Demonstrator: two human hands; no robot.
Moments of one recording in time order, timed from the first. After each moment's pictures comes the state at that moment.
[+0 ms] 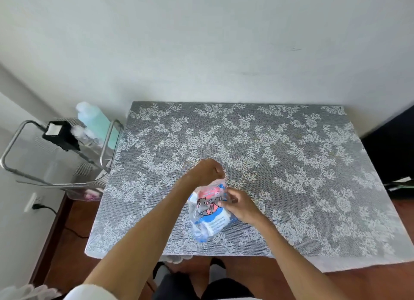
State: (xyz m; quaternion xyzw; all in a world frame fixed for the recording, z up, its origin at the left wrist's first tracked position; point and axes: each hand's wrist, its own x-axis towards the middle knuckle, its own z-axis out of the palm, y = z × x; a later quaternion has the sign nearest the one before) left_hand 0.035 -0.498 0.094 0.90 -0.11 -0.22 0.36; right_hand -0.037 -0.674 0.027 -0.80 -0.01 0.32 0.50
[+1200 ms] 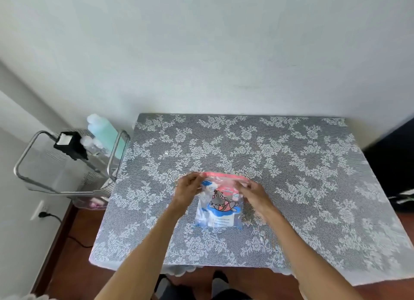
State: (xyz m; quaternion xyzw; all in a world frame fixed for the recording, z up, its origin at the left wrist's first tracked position) left_hand -0.009 -0.456 0.057 0.66 0.16 -0.11 0.72; right_hand -0.001 -0.692 0.066 -0.77 0.09 0.24 0.58
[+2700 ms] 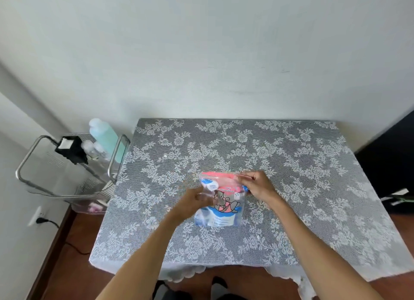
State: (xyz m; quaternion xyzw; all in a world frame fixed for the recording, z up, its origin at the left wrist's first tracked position) left_hand -0.040 -0.466 0.066 0.73 0.04 -0.25 0.64; right_hand 0.014 -0.709 0.098 -0.82 0.02 0.20 0.54
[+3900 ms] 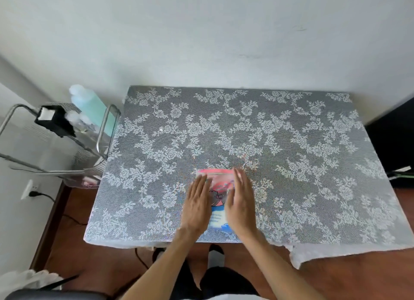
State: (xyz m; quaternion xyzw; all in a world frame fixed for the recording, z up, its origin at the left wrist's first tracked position) left_hand -0.102 -0.500 -0.009 0.97 -0.04 0.02 0.24; right_hand -0.085 -0.637 0.019 -0.94 -0.02 -0.10 0.32
